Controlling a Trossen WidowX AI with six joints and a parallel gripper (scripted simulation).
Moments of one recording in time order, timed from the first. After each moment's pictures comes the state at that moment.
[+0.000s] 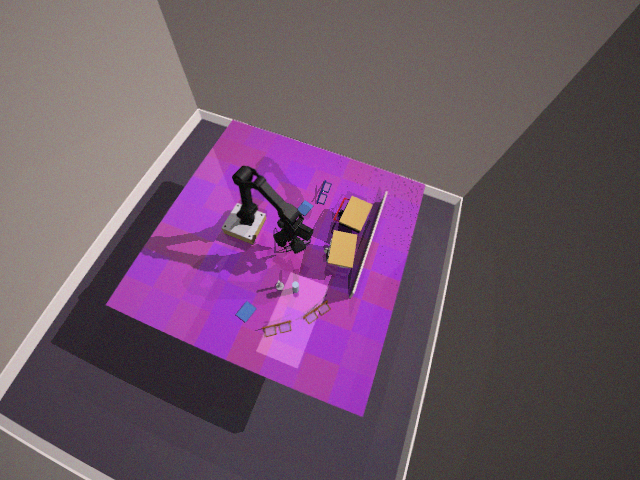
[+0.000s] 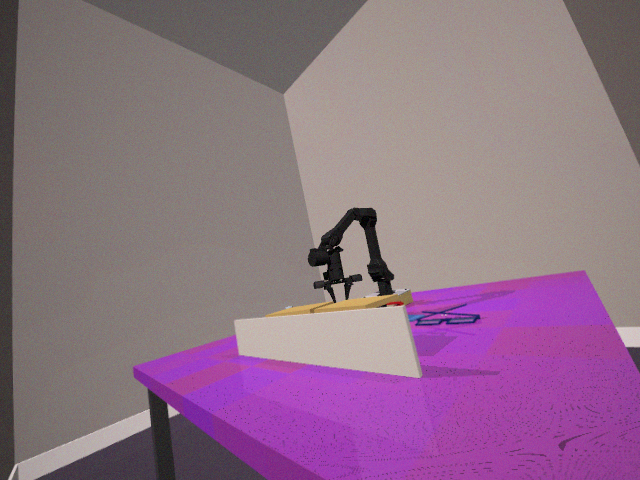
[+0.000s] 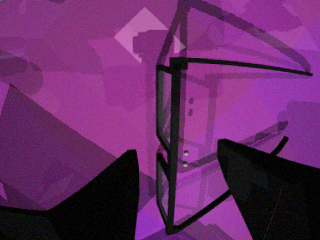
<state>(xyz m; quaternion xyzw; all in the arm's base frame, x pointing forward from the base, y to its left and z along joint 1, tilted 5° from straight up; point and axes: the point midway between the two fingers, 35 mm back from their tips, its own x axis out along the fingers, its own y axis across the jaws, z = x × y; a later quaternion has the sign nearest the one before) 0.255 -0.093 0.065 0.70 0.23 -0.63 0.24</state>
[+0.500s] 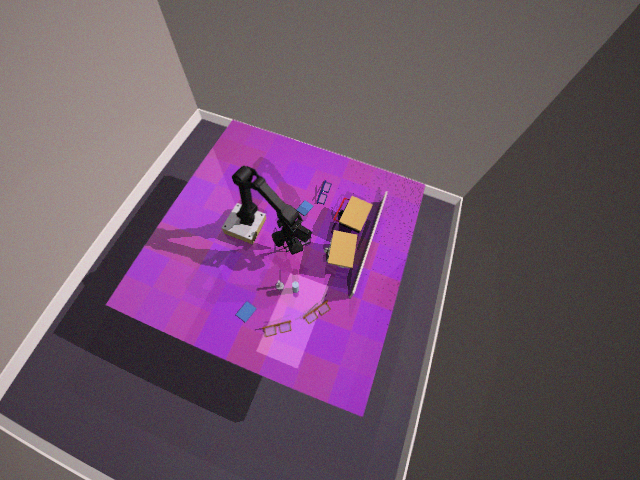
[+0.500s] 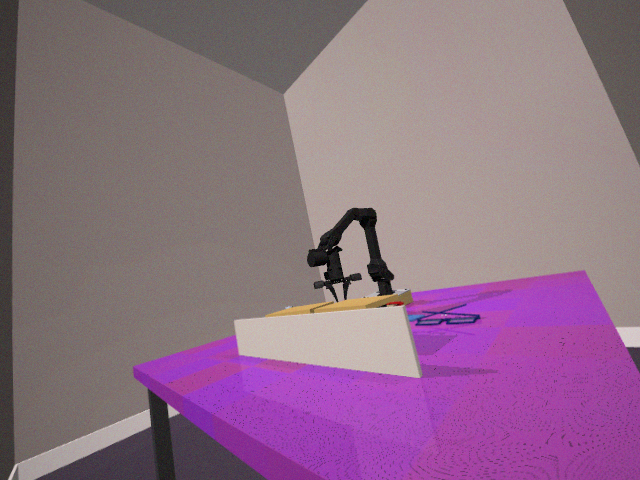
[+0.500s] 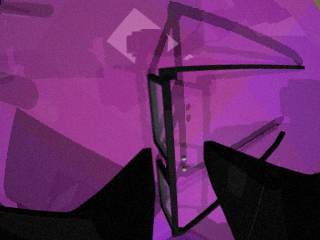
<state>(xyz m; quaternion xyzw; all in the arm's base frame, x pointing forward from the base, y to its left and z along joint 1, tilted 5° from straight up) 0.248 -0.096 0.066 0.71 0.21 -0.64 0.20</state>
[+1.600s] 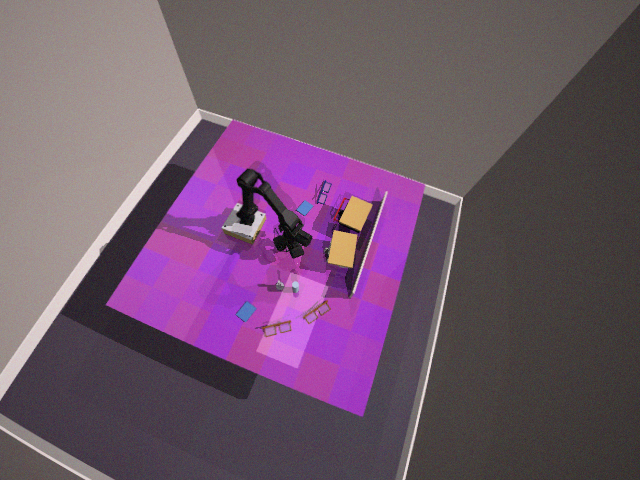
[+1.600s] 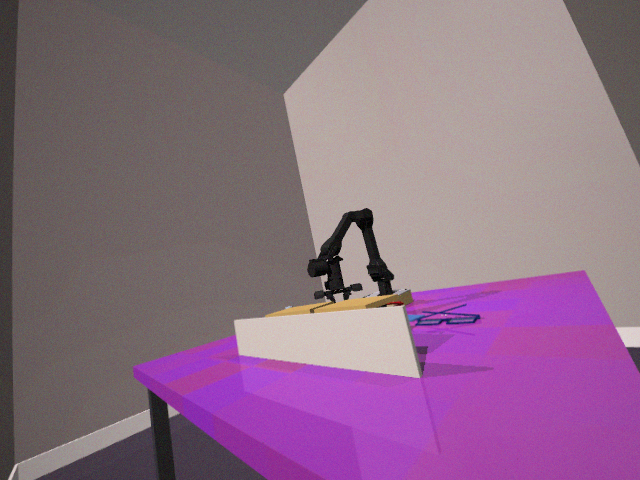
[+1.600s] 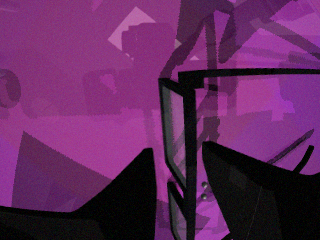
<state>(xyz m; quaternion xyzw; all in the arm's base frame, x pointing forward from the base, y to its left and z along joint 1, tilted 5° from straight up) 0.256 -0.099 0.027 0.71 0.21 -0.64 0.20</state>
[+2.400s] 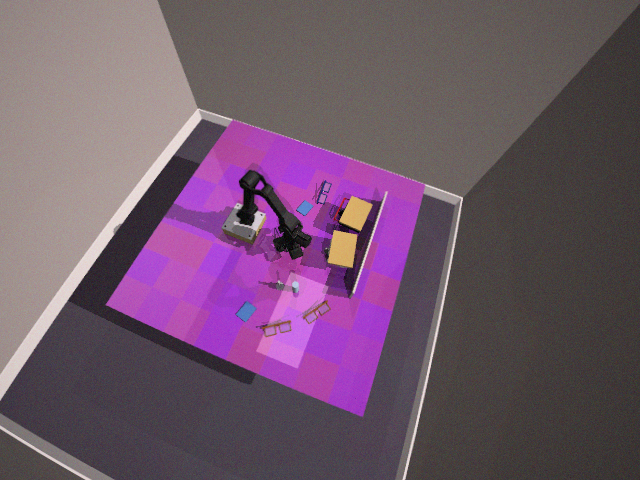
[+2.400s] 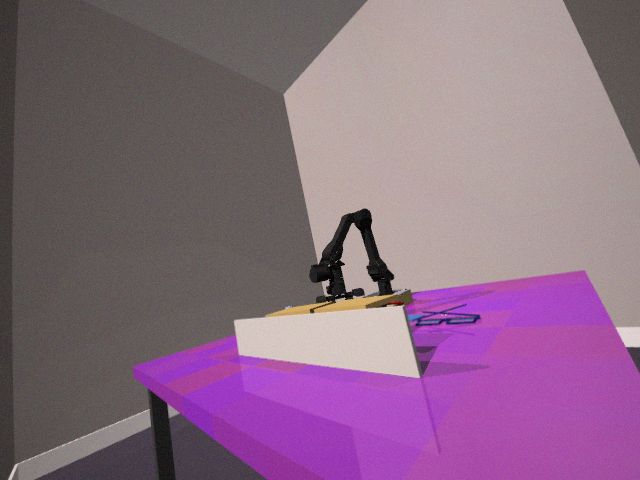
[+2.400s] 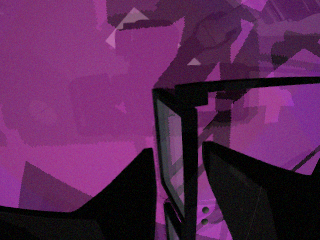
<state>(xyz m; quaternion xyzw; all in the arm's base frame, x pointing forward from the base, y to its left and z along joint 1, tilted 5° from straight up) 0.254 -0.095 0.006 0.71 0.21 -0.64 0.20</state>
